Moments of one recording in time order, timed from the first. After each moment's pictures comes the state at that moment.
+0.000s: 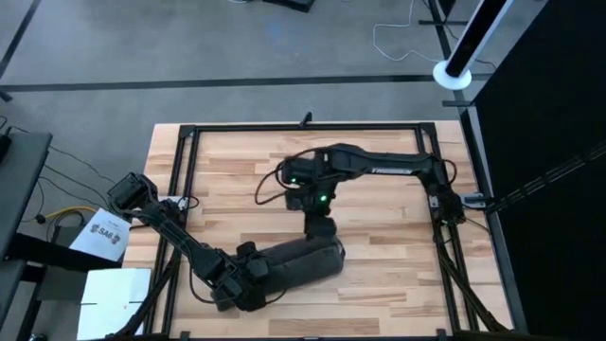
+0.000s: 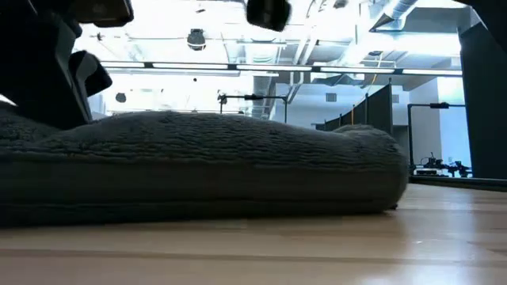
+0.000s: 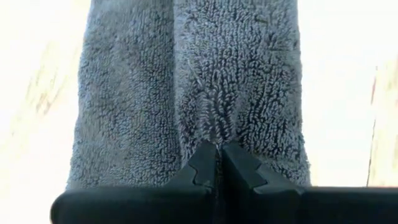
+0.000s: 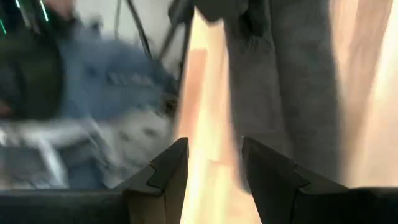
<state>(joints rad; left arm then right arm) -0.71 1.70 0.99 -0.39 -0.44 -0.88 0.01 2.10 2.24 -1.31 -0.68 0.11</state>
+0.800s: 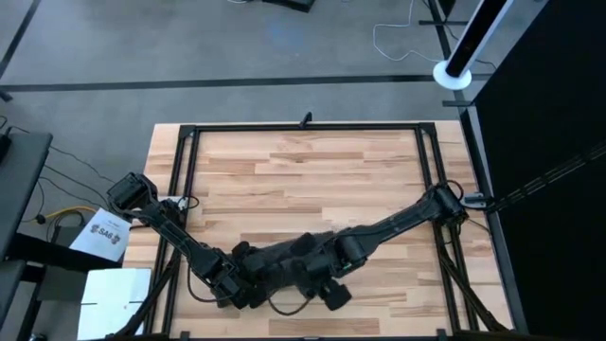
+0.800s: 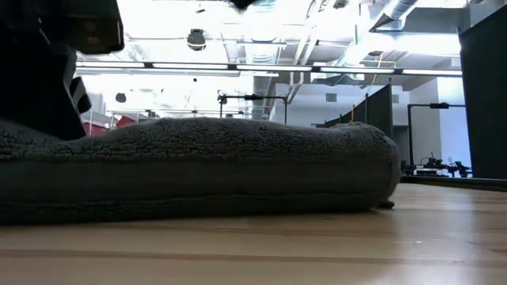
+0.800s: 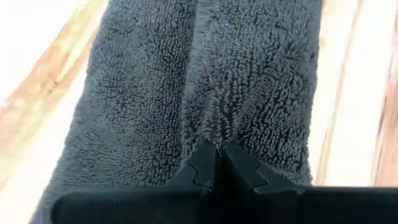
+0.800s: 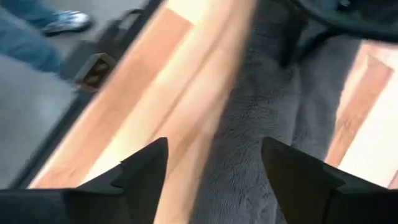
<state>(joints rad) -0.72 1.70 0.90 -0.30 -0.49 -1.09 0.43 2.10 1.99 -0.99 -0.02 -0.17</state>
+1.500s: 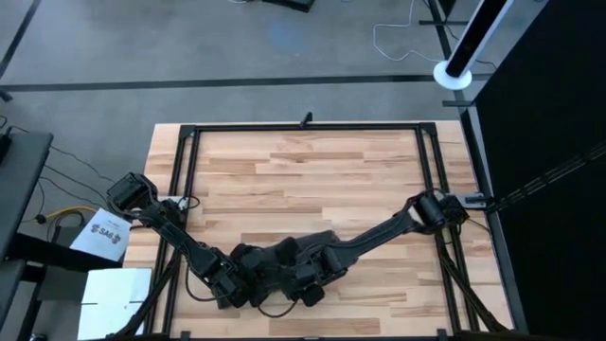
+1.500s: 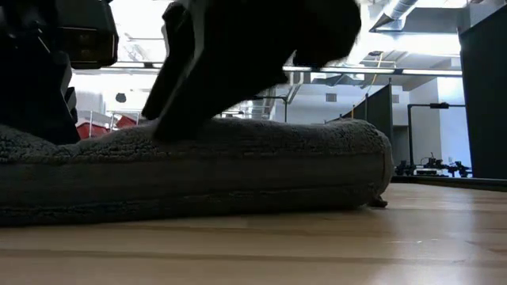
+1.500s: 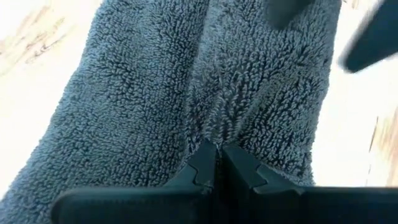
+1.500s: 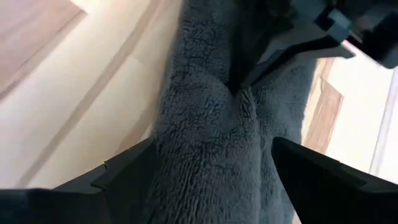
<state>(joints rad) -0.73 1.70 0.85 -0.21 -0.49 -1.22 0.42 2.25 1.82 -0.55 0.24 -0.30</state>
